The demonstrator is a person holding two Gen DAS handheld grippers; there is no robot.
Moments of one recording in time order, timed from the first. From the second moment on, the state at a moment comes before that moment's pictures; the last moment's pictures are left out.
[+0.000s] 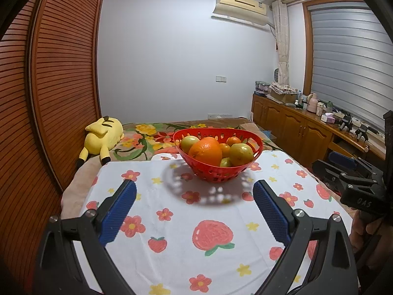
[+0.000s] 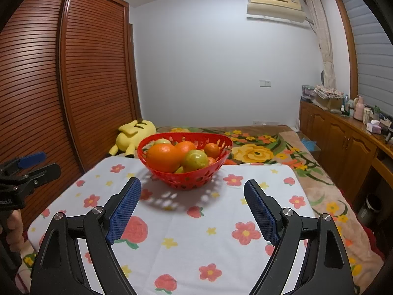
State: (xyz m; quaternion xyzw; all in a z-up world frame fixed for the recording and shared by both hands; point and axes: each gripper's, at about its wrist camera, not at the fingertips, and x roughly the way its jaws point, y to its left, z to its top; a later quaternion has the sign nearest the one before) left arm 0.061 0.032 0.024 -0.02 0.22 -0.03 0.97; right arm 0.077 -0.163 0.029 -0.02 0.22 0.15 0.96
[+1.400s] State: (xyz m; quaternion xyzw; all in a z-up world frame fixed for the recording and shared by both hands) left arm 0.053 0.029 0.027 -0.01 0.21 -0.03 0.98; right arm 0.076 -0.162 0.029 -0.01 0.22 0.15 0.96
